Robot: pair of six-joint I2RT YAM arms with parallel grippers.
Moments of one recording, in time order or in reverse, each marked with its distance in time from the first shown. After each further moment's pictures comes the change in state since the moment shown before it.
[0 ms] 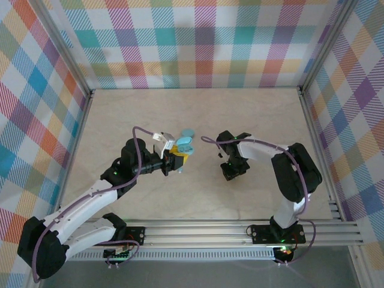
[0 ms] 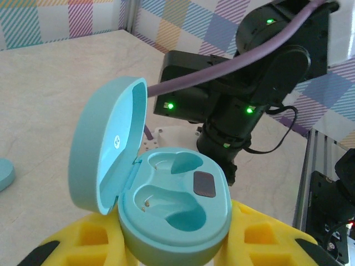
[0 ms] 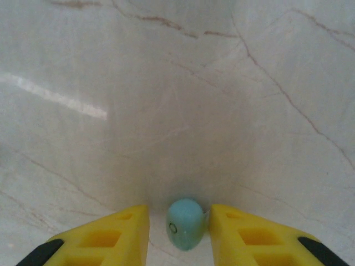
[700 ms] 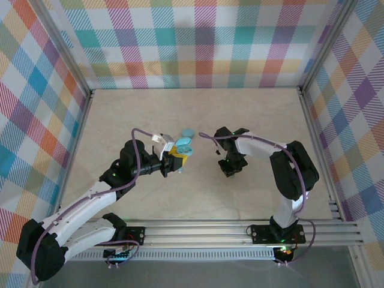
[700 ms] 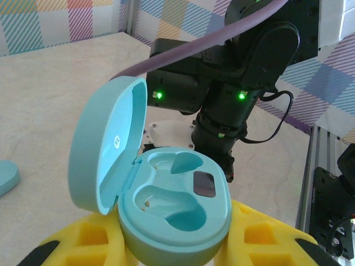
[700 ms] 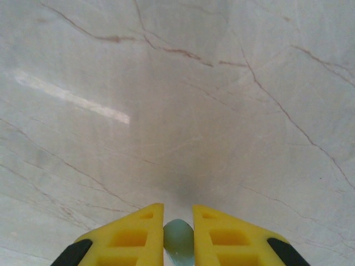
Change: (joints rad) left arm 0.000 -0.019 -0.011 -0.002 -0.001 0.026; right arm 0.003 0.023 0.082 -0.060 -0.027 0.005
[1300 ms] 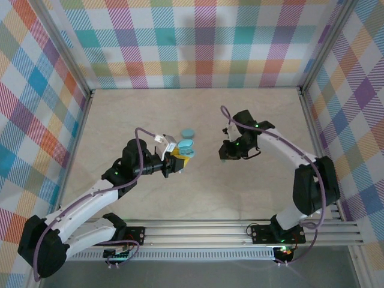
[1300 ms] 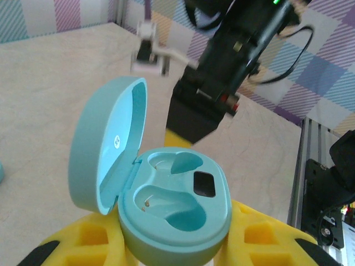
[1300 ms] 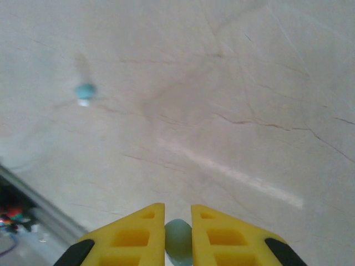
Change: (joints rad) left arm 0.000 0.047 0.005 0.001 0.046 0.008; right arm -0.164 -0.237 0.007 0.130 -0.449 0.160
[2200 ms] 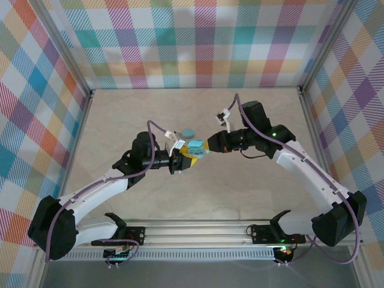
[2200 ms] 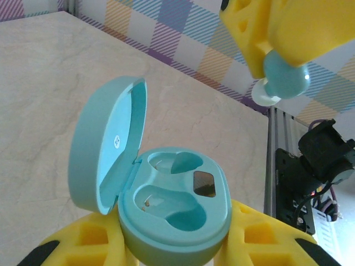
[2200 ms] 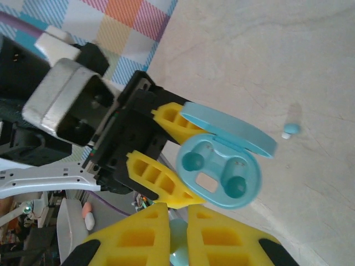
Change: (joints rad) left arm 0.000 0.171 0.068 0.090 0.162 0.014; right arm 0.132 -0.274 0.094 0.132 -0.270 0.162
